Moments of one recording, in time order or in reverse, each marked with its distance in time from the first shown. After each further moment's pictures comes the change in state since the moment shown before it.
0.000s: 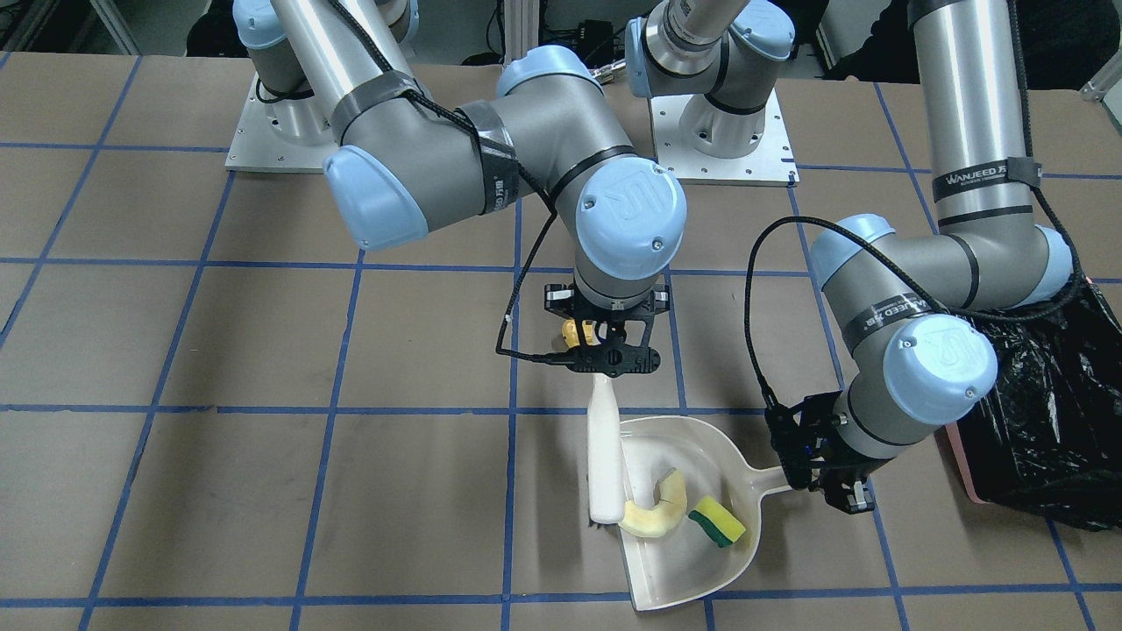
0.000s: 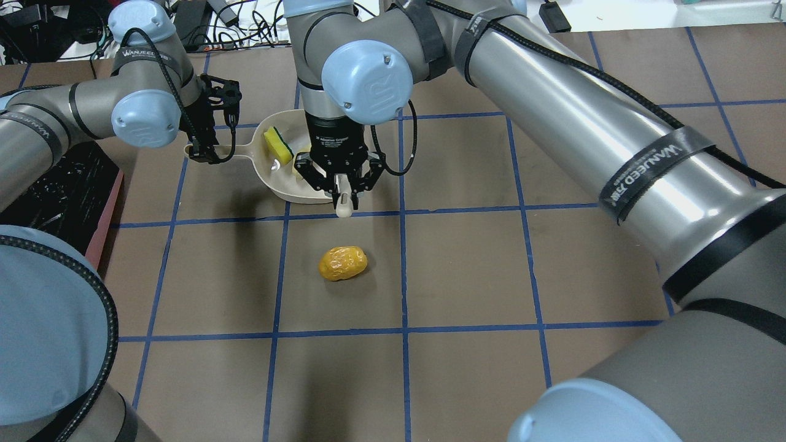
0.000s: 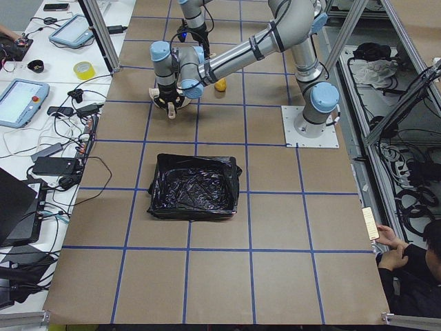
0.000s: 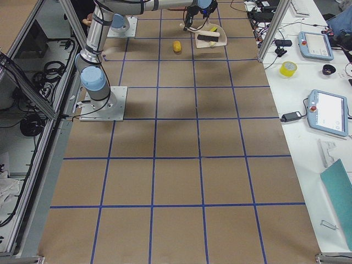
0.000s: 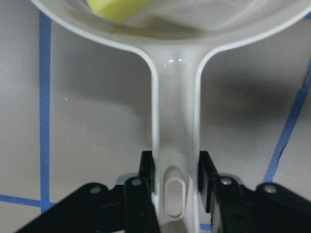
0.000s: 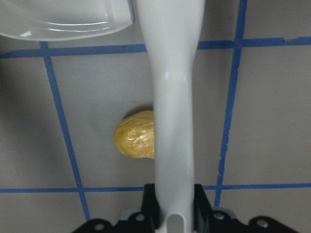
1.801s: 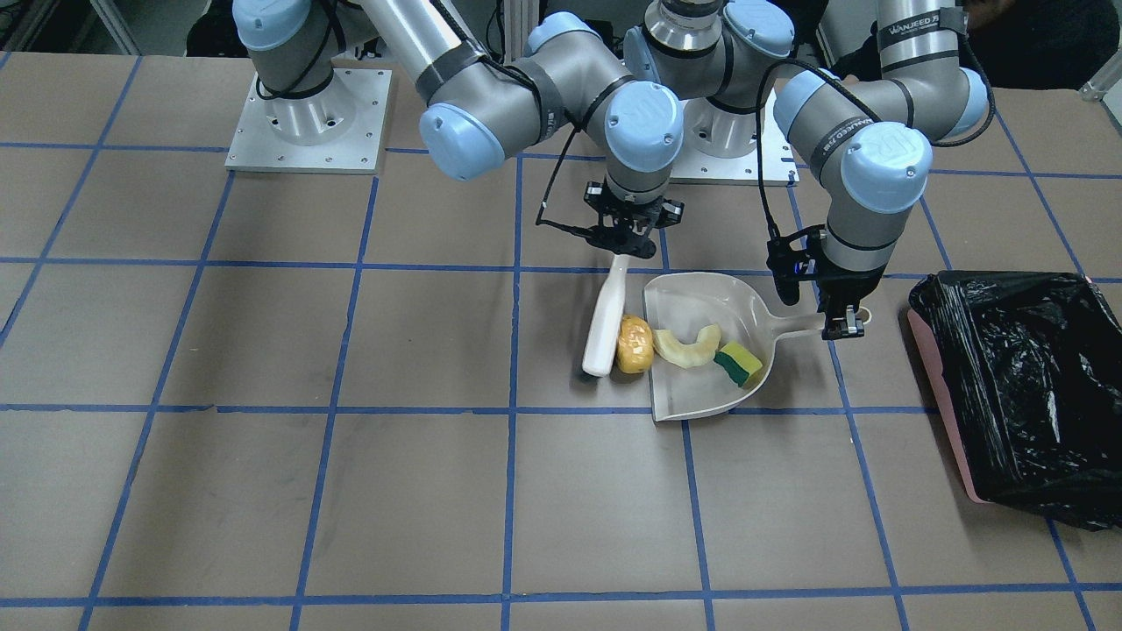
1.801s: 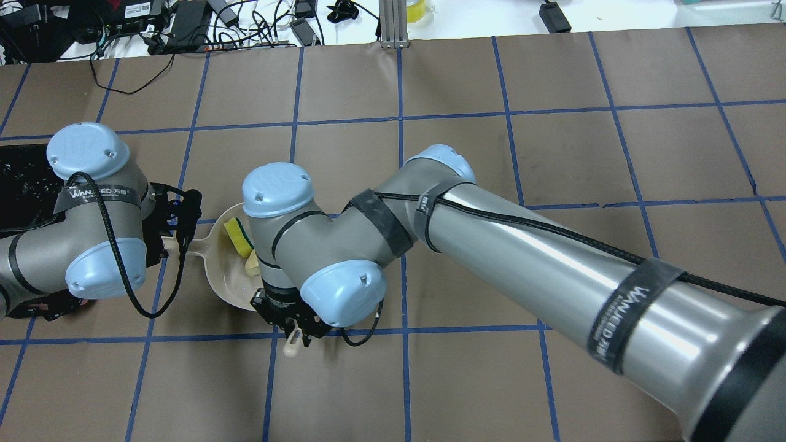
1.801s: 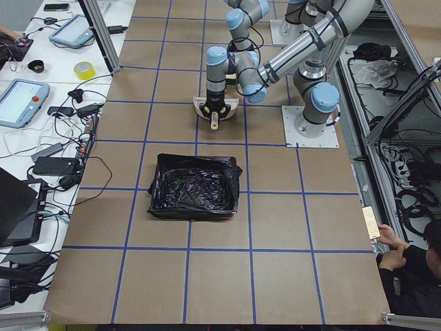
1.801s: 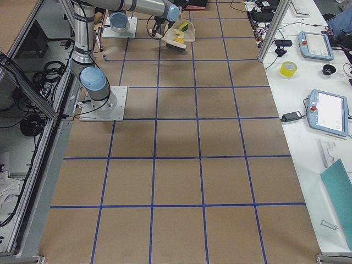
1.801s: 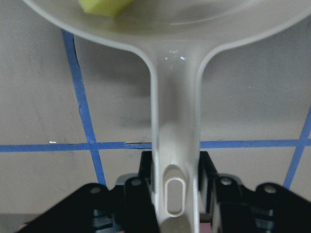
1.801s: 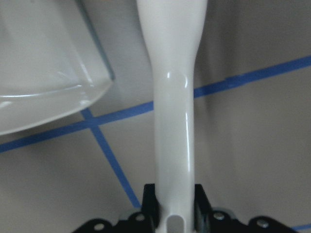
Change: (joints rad) left arm 0.105 0.413 -0.593 0.253 0.117 0.246; right arm 0.249 -0.068 0.409 -0.487 0.159 0.472
